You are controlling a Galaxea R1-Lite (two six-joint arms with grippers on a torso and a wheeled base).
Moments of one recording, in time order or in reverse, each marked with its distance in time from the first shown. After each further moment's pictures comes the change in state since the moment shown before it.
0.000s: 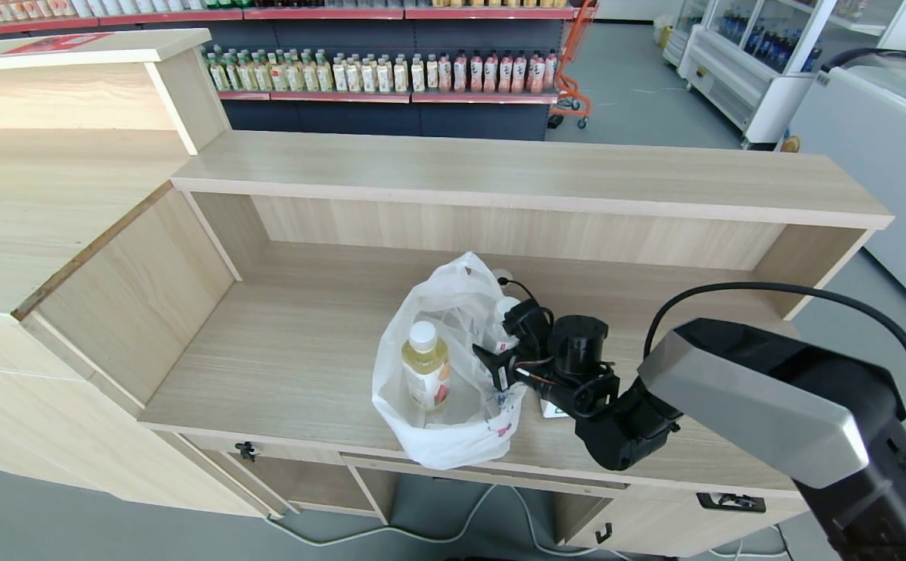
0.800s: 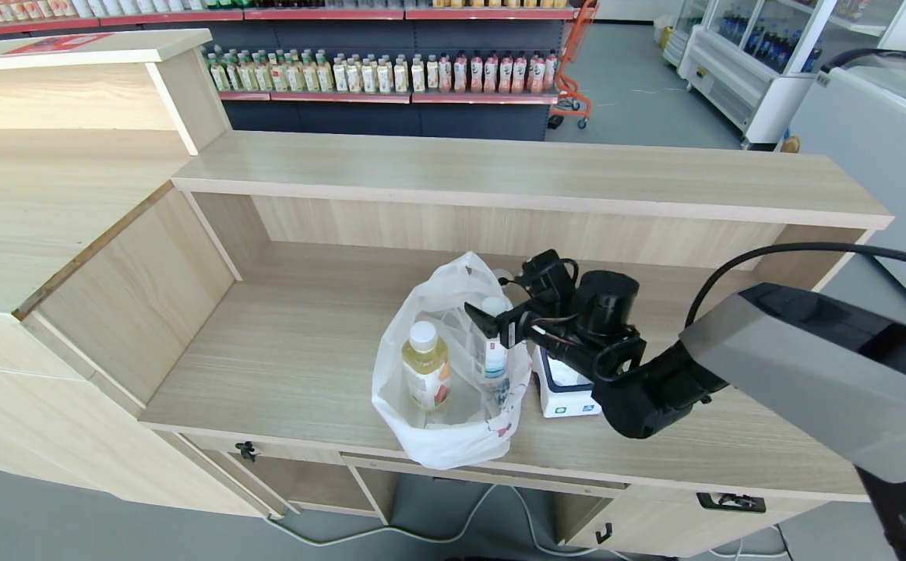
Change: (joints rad) left arm 0.000 0.000 0.000 0.000 0.000 0.000; right arm -0.023 -0.161 0.000 0.012 0.063 0.056
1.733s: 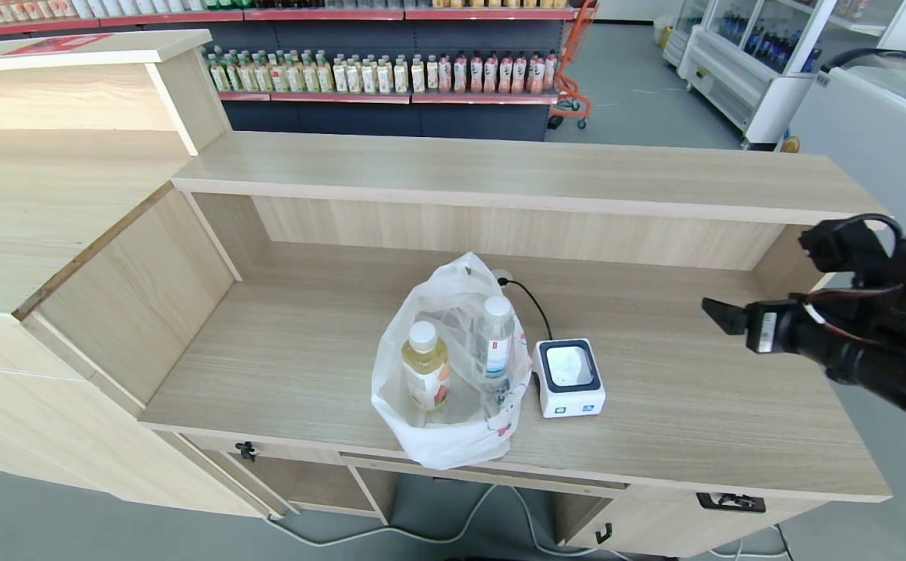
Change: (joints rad) left arm 0.000 0.000 0.000 0.000 0.000 -0.003; right arm -0.384 -0.801 0.657 0.408 -0.300 0.040
